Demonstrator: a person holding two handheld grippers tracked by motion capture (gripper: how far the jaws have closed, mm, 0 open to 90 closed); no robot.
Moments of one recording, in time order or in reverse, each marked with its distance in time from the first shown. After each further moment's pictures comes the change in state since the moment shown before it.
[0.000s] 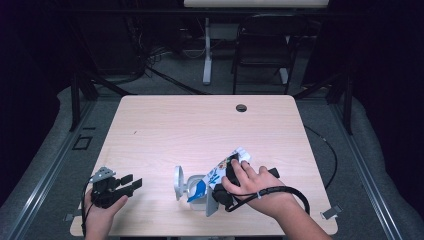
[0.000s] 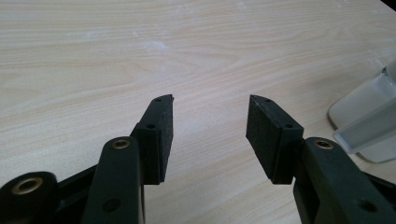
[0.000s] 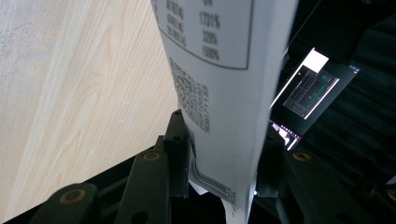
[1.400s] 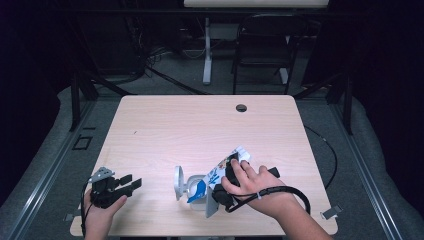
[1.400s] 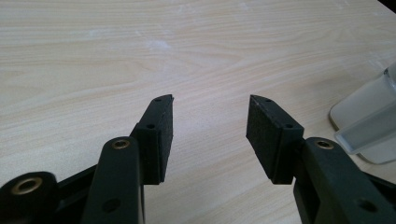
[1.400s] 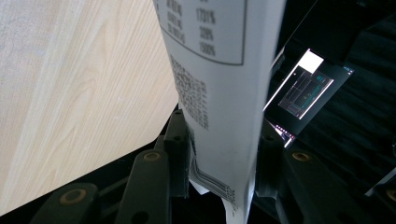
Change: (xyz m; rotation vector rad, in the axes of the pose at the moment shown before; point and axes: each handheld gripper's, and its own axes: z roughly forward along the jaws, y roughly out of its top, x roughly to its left) left arm 0.002 -0.001 0.000 -0.004 0.003 -0.010; right arm -0.003 -0.001 -0.004 0.001 -0.016 -0.020
